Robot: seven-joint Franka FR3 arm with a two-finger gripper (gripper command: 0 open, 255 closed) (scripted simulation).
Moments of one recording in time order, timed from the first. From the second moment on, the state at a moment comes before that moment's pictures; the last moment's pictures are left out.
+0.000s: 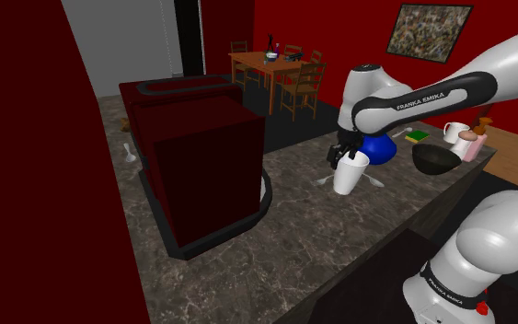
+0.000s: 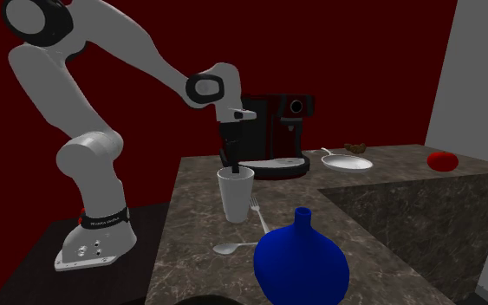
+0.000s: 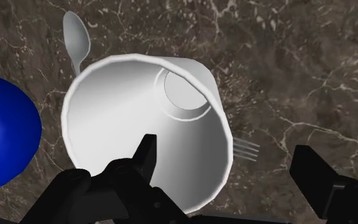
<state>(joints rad) -0.17 -0.39 0.04 -2.57 -0.18 2.20 0.15</state>
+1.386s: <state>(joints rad) -0.18 -0.37 0.03 -2.59 -0.19 2.25 0.16</state>
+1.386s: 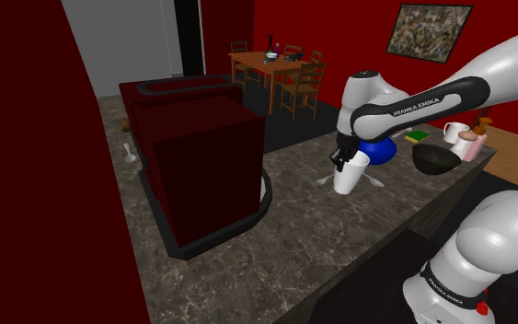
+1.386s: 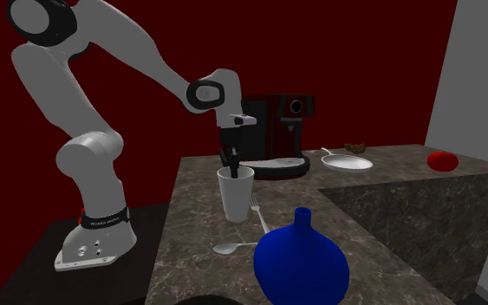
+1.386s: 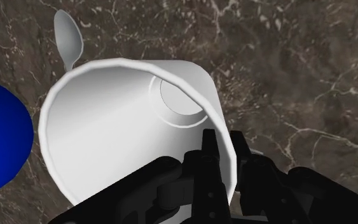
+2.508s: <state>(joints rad) -0.17 -0.46 0.03 -2.44 -0.16 2.01 0.12</state>
